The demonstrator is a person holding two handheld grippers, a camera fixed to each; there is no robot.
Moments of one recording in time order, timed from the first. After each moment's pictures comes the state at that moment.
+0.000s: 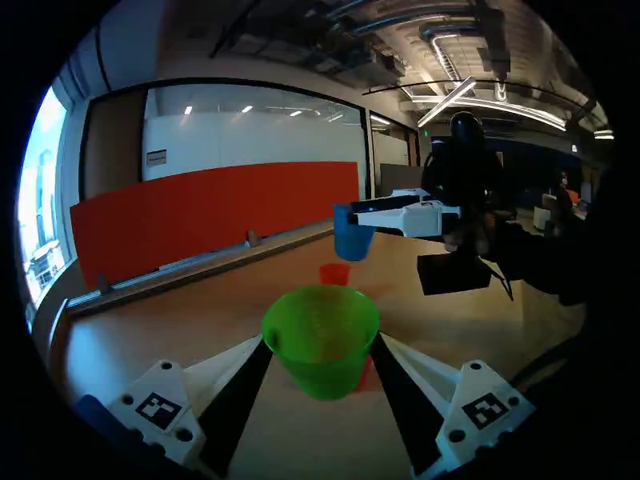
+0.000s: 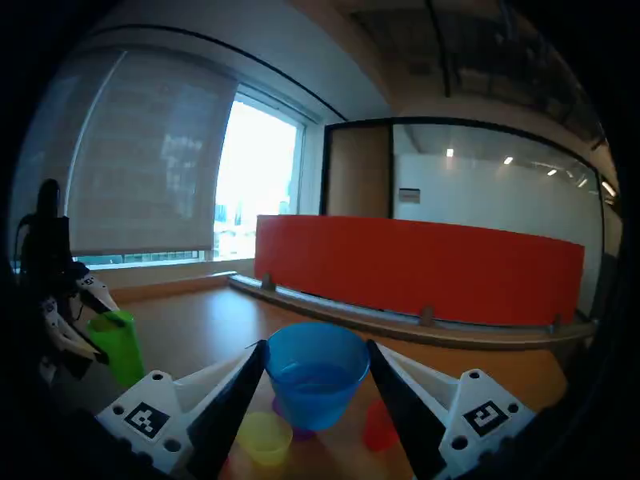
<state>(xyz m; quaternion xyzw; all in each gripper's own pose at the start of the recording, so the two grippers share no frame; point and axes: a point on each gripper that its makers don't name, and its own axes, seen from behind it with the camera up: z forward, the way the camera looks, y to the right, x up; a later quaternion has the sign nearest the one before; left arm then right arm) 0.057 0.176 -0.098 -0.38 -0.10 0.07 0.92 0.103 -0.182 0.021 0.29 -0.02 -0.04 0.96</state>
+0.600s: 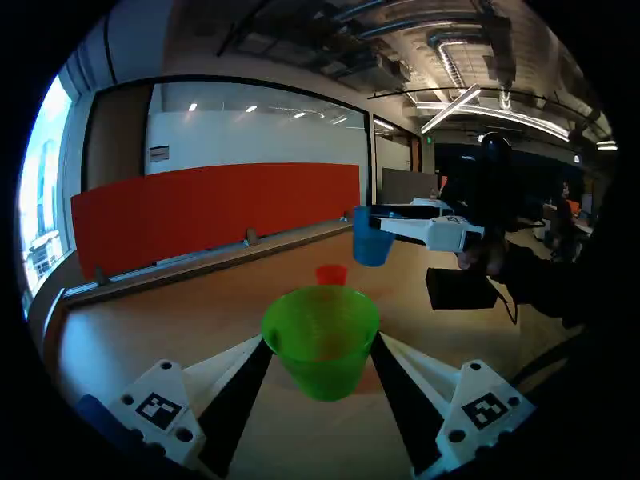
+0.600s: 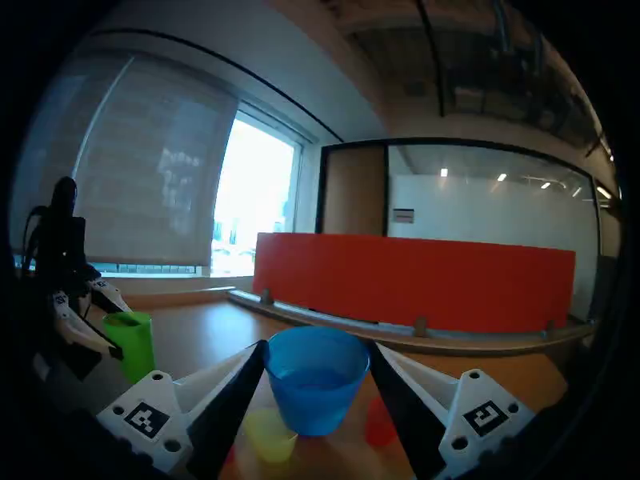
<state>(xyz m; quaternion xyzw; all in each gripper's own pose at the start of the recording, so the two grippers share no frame) 0.053 0.179 -0.102 -0.38 -0.10 0.05 0.92 0.104 -0.172 -0.013 0.28 0.02 -0.04 0.96</state>
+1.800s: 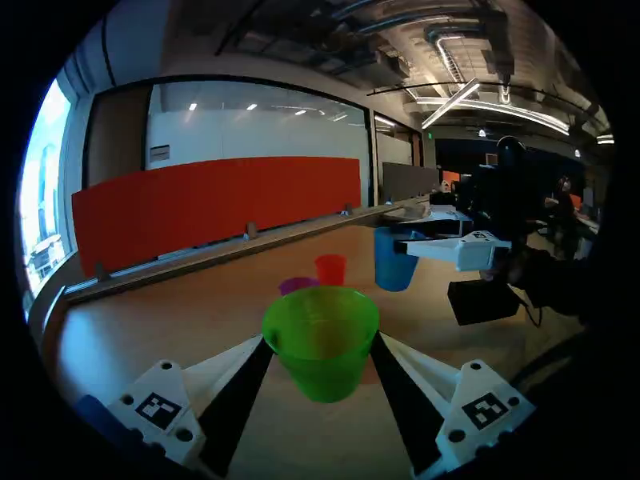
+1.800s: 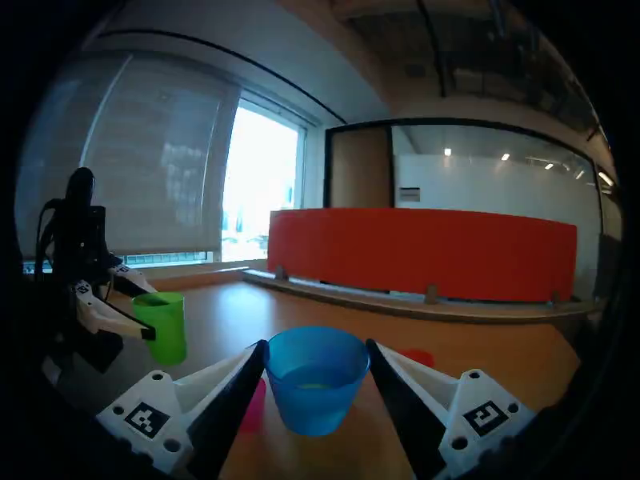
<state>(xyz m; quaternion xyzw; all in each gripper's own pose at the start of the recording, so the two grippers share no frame) 0.030 0.184 -0.106 -0.37 -0.10 0.07 0.92 0.050 -0.178 -0.063 0.29 -0.02 -0.03 0.96</state>
